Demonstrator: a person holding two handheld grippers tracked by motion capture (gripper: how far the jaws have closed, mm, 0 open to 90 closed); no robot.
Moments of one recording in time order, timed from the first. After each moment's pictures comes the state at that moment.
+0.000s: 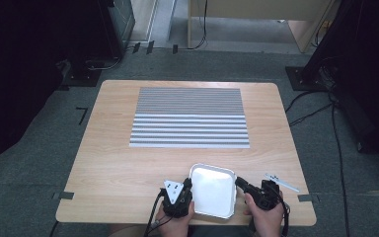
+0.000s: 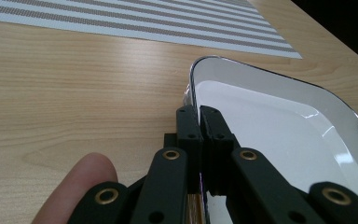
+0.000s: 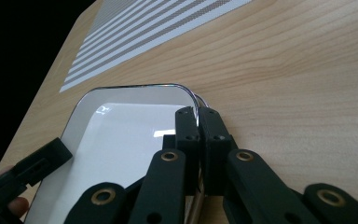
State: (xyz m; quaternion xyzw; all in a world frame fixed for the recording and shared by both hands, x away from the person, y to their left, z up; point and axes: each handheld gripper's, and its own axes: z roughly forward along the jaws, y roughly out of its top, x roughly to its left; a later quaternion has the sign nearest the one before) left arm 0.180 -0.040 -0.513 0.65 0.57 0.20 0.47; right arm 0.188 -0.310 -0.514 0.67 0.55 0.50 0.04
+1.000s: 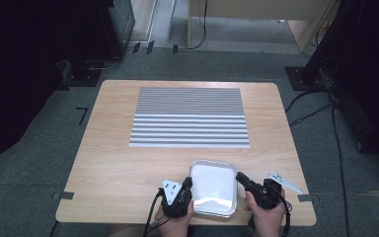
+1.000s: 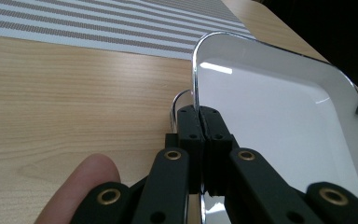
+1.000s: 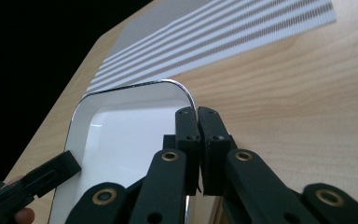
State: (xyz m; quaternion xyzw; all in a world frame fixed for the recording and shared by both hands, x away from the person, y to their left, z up) left arm 0.179 -0.037 -0.503 0.64 0.56 0.19 0.49; right arm 0.185 -0.307 -0.499 0.64 0.54 0.54 0.09
